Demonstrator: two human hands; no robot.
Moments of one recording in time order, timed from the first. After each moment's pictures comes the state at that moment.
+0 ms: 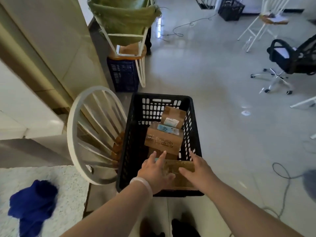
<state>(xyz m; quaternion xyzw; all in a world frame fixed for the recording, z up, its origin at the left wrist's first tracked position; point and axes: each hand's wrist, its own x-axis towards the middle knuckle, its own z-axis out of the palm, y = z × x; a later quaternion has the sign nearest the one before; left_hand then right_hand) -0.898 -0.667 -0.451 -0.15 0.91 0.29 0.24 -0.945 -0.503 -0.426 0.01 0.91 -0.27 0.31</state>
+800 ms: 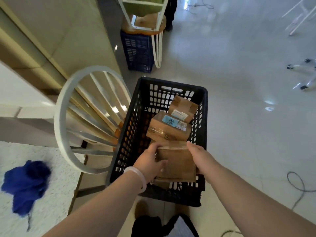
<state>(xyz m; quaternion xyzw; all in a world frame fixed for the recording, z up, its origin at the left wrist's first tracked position) -0.948 -0.674 -0.482 -0.27 0.82 0.45 0.22 -1.043 -0.512 -0.465 0.18 0.79 -0.39 0.43</state>
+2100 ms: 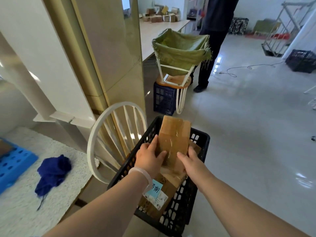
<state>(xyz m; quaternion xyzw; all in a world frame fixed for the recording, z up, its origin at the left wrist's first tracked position) -0.972 -0.638 -0.370 -0.39 0.83 0.40 -0.01 -1.060 -0.502 -0.363 -0.15 0.76 -0.50 0.38</state>
